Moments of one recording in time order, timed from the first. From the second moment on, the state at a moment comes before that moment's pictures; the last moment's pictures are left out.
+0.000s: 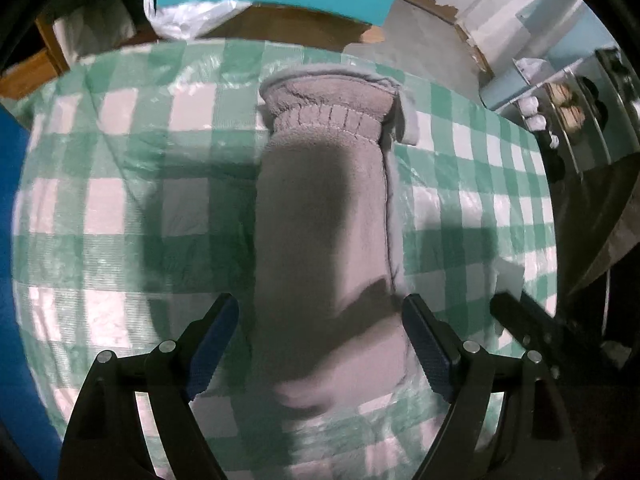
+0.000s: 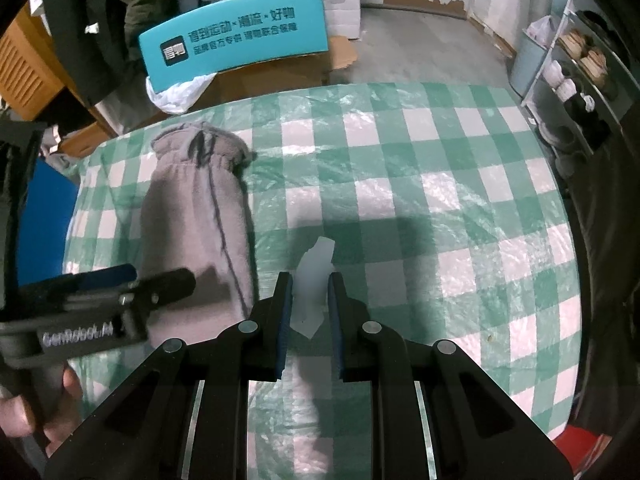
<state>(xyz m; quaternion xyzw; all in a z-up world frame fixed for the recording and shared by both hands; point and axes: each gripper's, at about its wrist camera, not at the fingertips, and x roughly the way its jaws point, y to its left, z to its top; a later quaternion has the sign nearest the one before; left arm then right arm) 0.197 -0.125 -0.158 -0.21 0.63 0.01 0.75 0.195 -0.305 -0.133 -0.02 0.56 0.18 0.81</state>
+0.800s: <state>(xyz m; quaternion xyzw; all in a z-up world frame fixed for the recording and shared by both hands) 0.208 -0.132 -0.174 -0.22 0.63 0.05 0.75 0.198 -0.306 -0.141 -0.02 0.57 0.18 0.80</state>
